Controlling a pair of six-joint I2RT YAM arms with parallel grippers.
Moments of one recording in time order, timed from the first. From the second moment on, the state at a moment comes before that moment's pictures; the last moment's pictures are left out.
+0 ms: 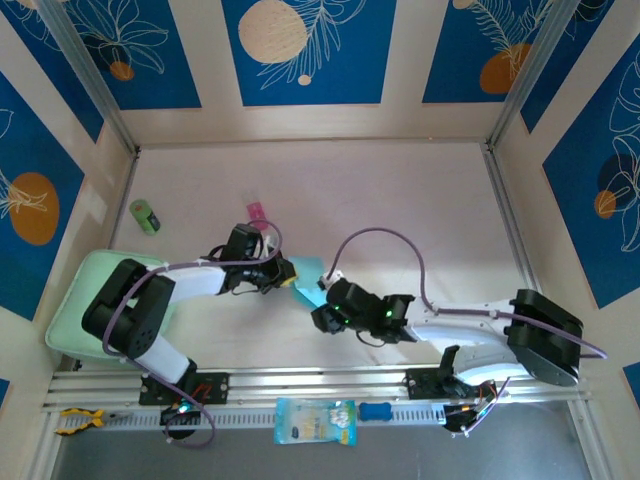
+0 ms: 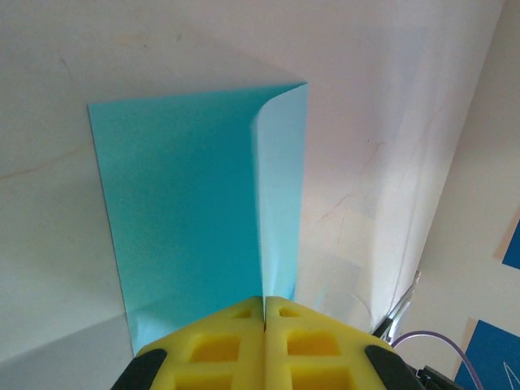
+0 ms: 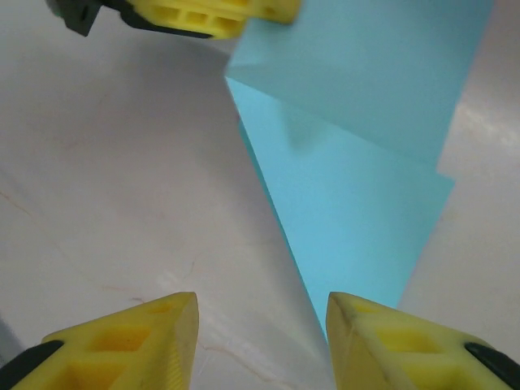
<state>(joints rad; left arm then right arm) -0.50 1.57 0.63 0.09 0.60 -1.00 1.14 1.29 0.58 -0.13 0.18 0.53</state>
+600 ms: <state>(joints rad) -0.51 1.57 0.67 0.09 0.63 -1.00 1.24 1.53 0.63 -0.06 0.47 0.31</state>
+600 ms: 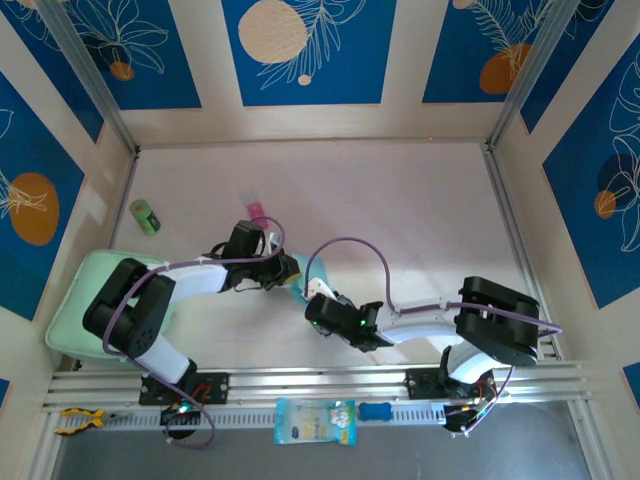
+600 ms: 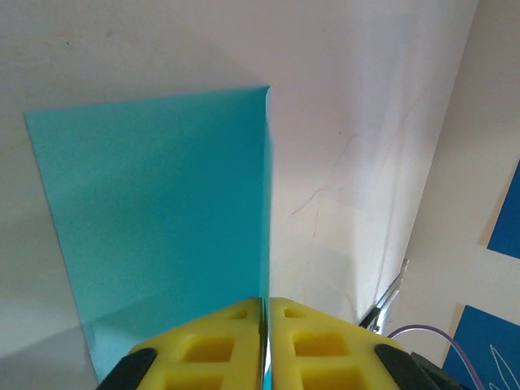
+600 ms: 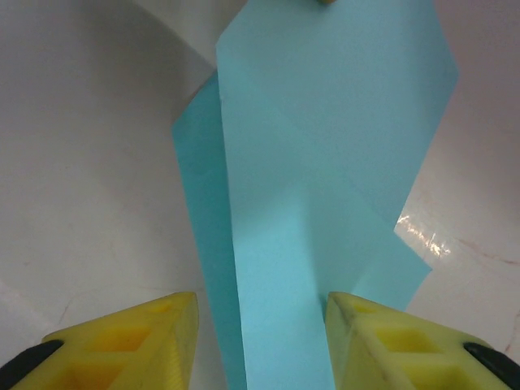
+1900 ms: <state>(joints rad) -0.51 1.61 0.70 0.05 0.63 -0.99 1.22 1.55 0.61 -0.05 0.49 0.36</state>
